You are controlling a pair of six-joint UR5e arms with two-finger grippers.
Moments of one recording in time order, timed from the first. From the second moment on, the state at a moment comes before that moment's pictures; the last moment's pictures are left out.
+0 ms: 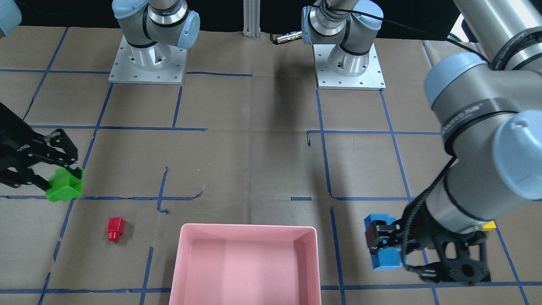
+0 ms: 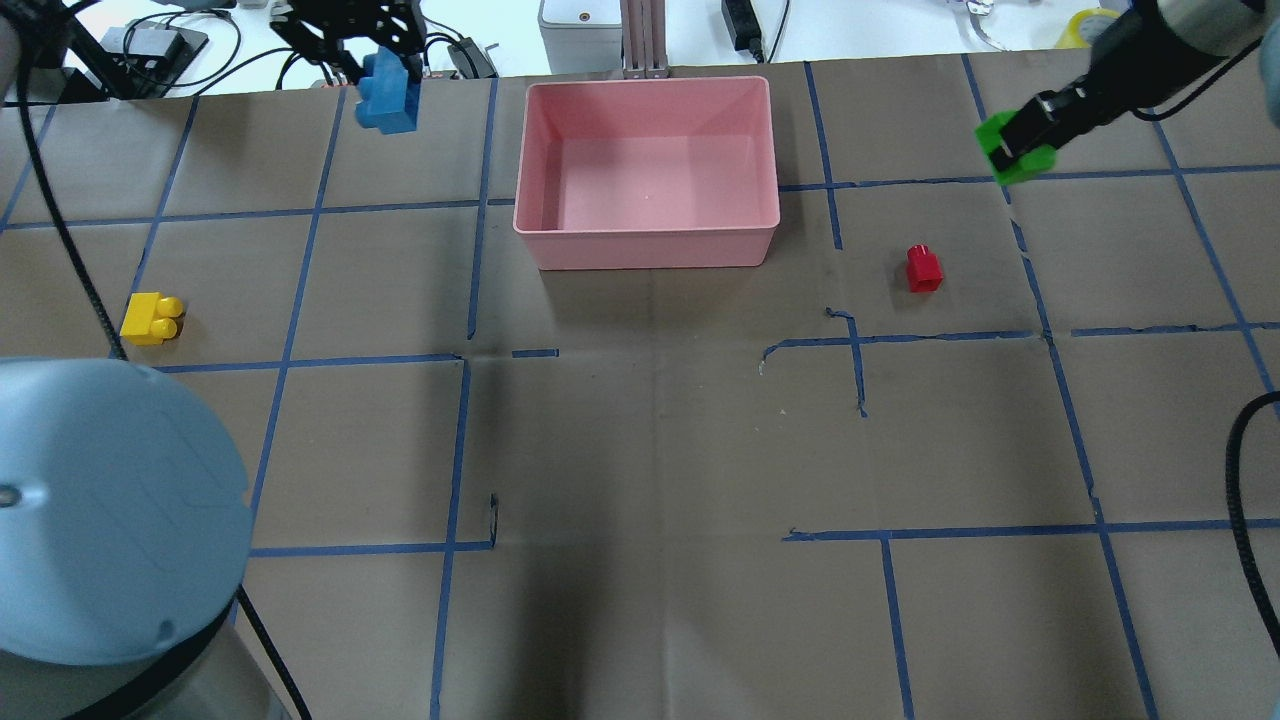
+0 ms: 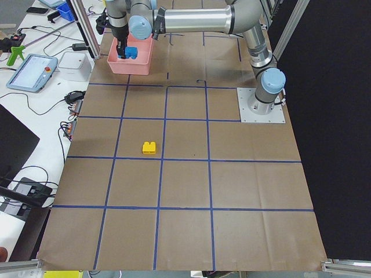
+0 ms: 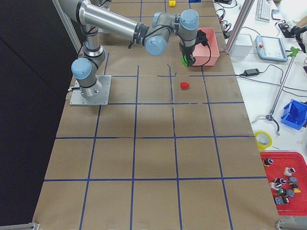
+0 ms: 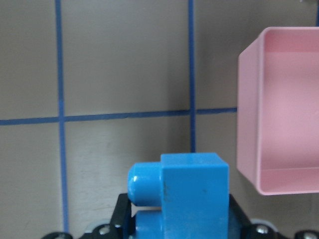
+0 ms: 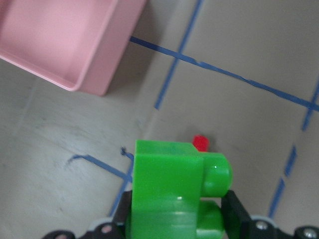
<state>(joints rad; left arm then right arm) -1.56 -2.18 -0.97 -1.47 1.48 -0.01 1.30 -1.35 1.56 -1.88 -1.18 -0.71</state>
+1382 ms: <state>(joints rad) -1.64 -2.25 -0.96 -1.41 1.46 -0.19 1.56 -1.02 1.40 -2.30 -0.93 -0.71</state>
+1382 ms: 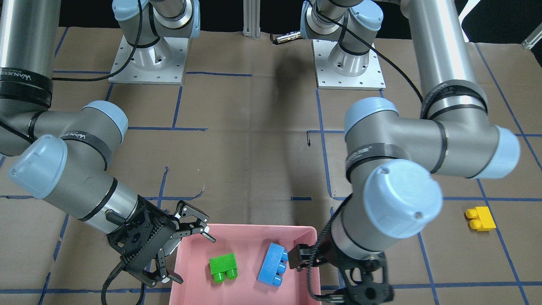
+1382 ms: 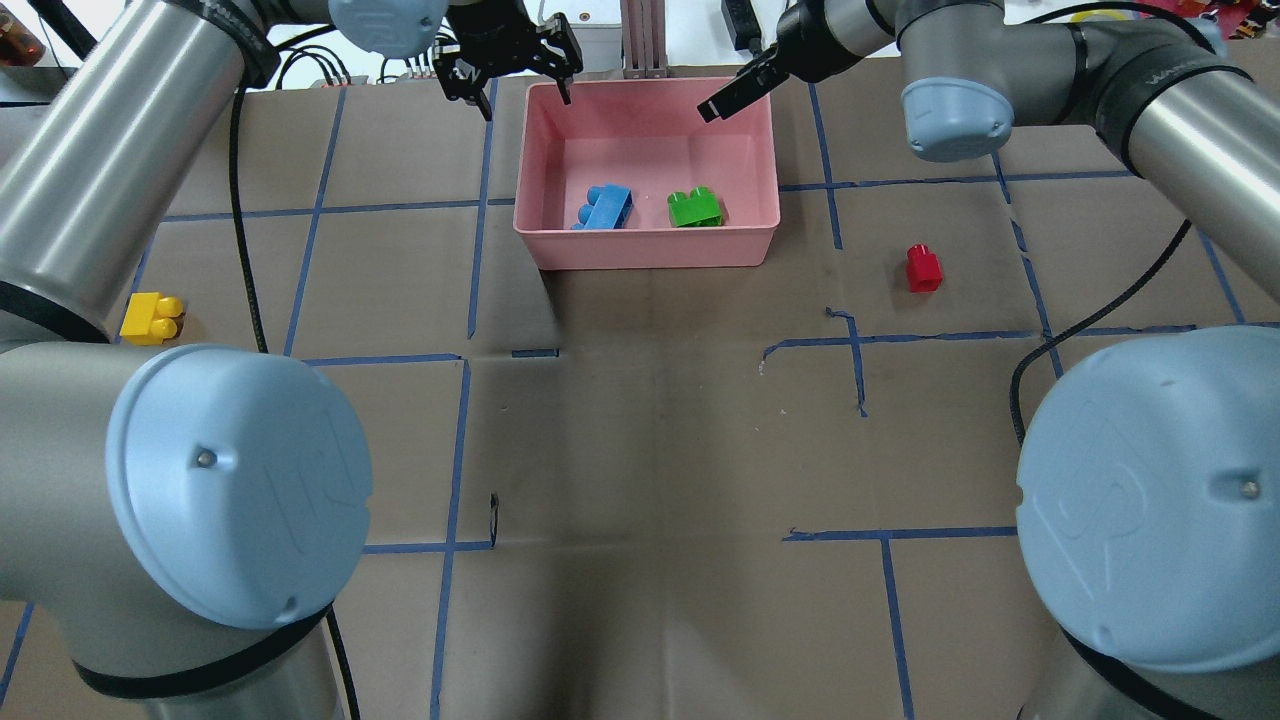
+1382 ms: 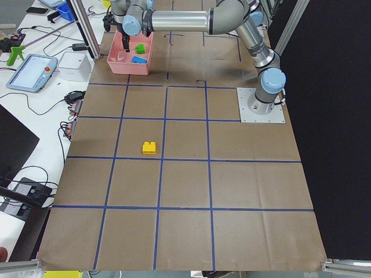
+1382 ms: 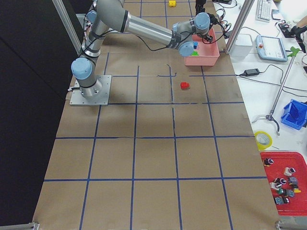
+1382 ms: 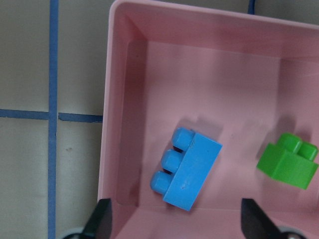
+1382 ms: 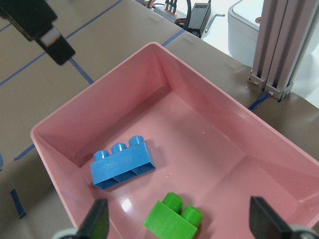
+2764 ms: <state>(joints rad) -1.03 -2.10 -1.17 -1.44 1.57 0.50 1.45 -1.19 1.67 -2.12 -1.60 -0.15</state>
